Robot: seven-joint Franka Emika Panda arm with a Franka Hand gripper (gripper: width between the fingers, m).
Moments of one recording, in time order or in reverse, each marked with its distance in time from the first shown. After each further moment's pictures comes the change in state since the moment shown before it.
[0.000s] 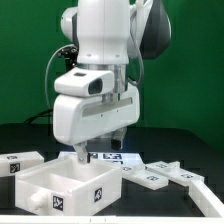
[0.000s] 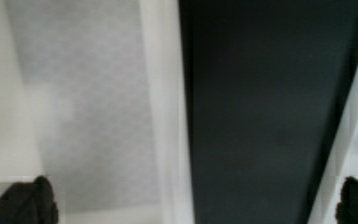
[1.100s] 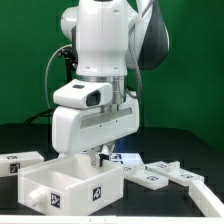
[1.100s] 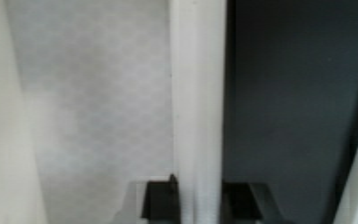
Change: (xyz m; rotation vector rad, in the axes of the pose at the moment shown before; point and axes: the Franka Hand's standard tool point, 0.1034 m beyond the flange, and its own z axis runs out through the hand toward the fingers) arm 0.002 0.006 0.006 -0.021 0.020 0.057
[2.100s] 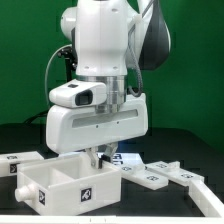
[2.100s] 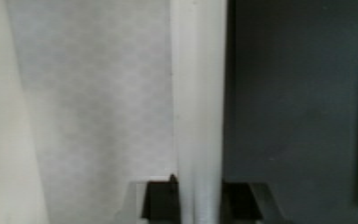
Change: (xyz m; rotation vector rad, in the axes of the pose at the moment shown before) arm 0.006 0.004 -0.001 0.000 0.021 0.245
